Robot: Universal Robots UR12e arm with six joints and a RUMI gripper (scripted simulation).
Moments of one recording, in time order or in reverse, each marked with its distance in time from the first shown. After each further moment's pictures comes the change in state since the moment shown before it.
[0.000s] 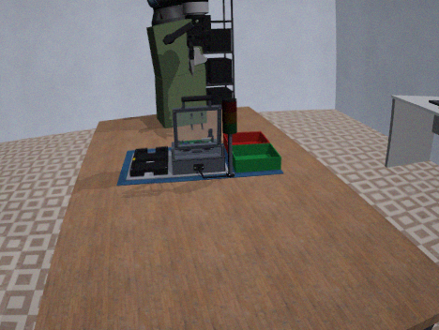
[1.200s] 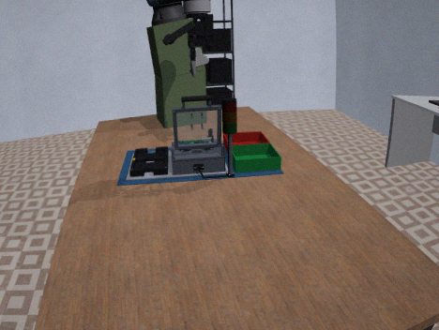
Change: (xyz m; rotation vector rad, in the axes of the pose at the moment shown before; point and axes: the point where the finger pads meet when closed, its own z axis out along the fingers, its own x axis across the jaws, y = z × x) arm -0.055 0.002 -0.001 0.000 -0.001 0.000
